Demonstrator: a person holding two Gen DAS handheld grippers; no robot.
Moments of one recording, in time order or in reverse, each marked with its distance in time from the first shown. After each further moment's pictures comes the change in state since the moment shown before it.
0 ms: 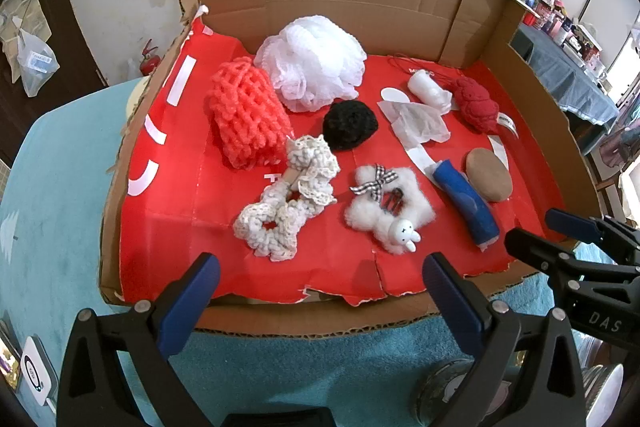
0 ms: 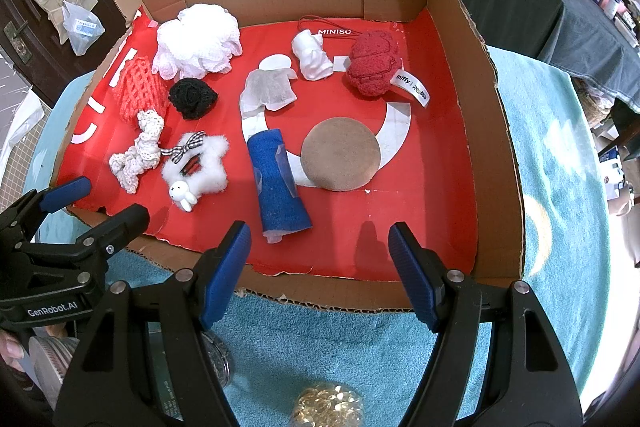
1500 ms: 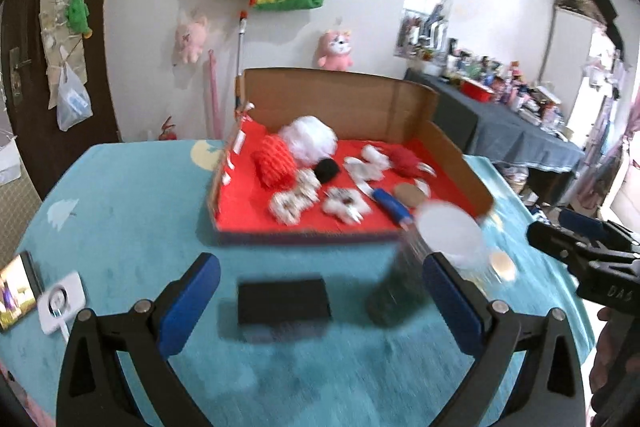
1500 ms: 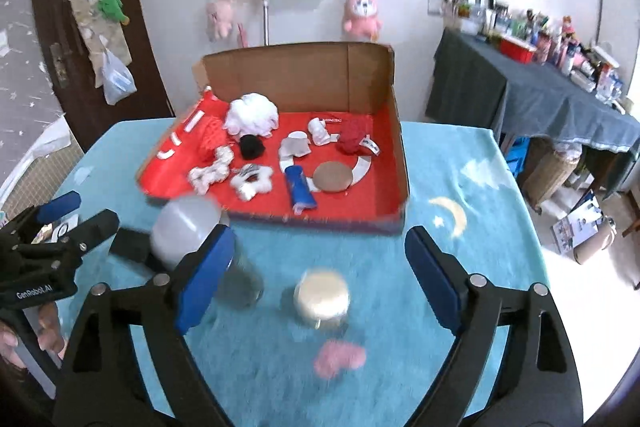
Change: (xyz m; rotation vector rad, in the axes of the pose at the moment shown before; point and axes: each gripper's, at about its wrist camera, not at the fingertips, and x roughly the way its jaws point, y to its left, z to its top) left arm -0.145 -0.003 -0.130 -0.010 -0.415 -0.061; right arm -0.155 0.011 -0.140 -0.046 -0.427 -0.042
